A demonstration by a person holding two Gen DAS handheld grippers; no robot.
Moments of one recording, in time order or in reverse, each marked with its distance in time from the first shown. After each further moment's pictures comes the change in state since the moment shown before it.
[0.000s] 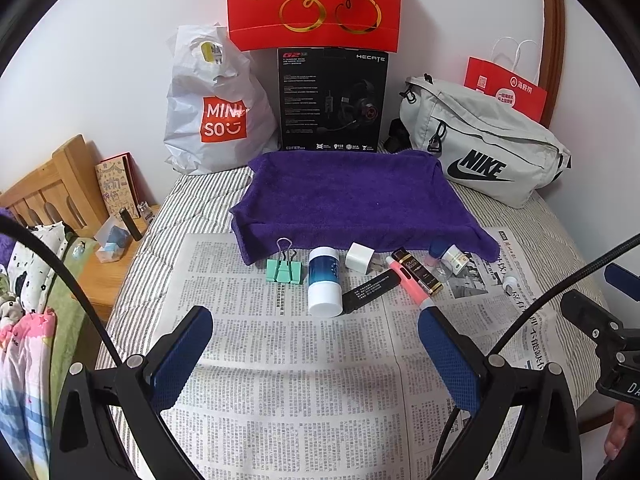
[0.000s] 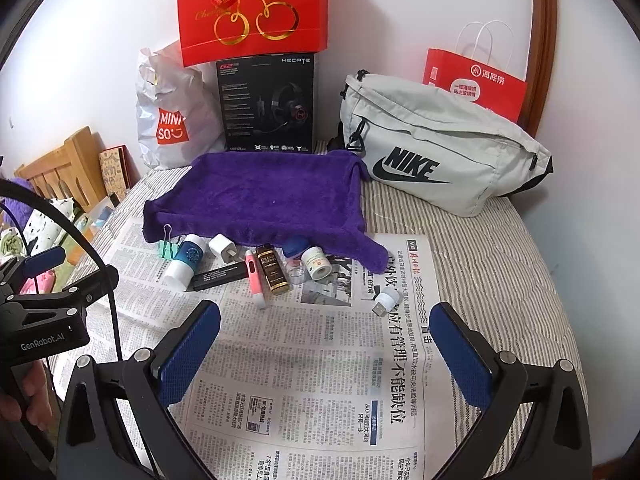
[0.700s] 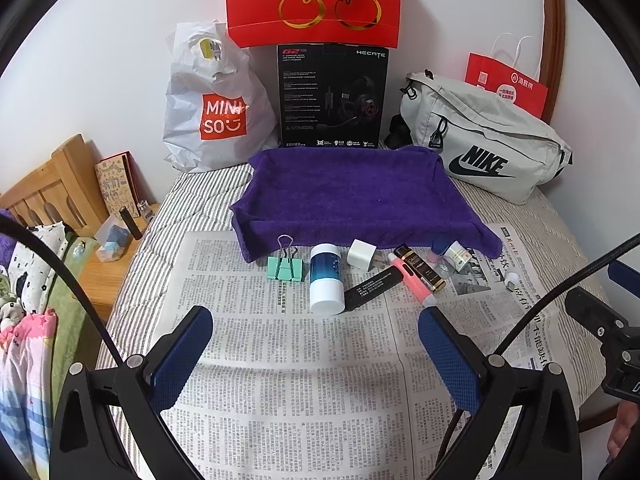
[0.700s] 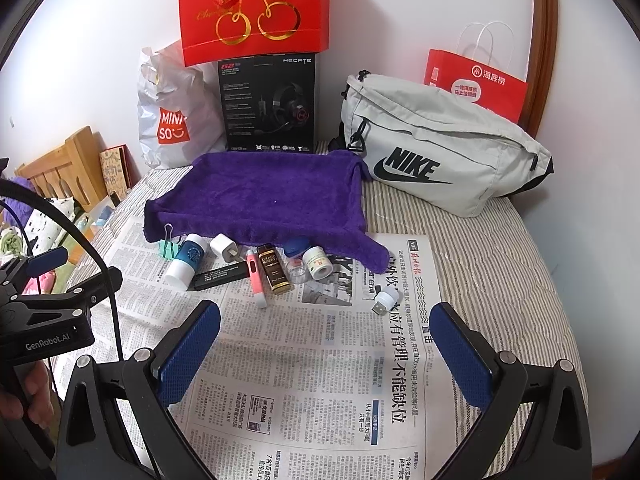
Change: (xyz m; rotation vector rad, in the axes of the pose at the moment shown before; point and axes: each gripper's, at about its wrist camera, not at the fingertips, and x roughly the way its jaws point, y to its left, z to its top) left arm 0.003 0.000 -0.001 0.010 0.009 0.005; right arm 0.000 0.001 -0.001 -0.006 0.000 0.002
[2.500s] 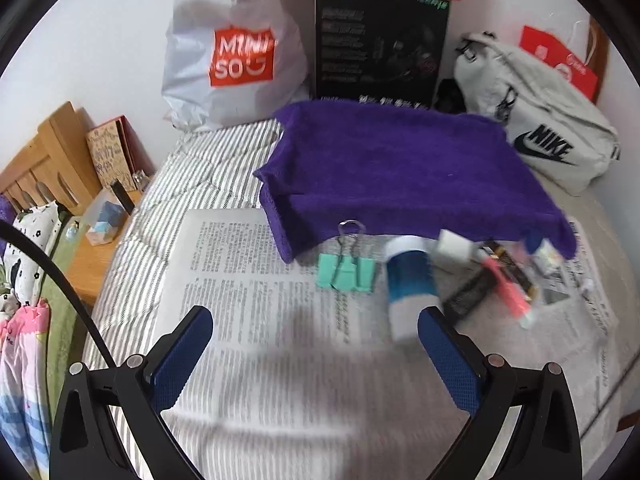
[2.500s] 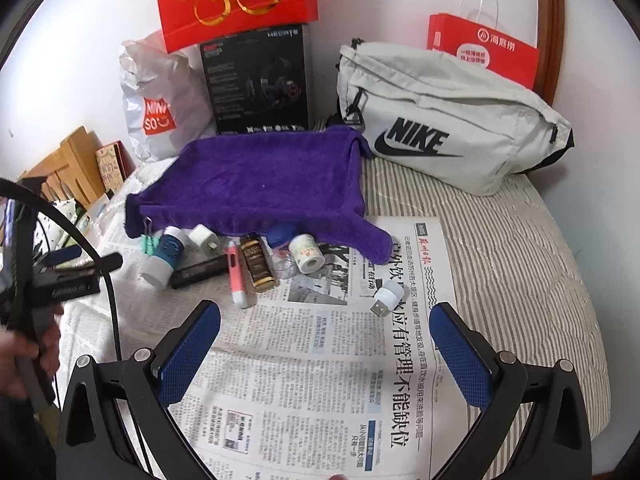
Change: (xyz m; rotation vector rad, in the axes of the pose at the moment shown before) left arm 0.117 0.055 0.012 -0.022 0.130 0.031; right arm 0.059 -0.027 -0.002 0.038 0.075 0.042
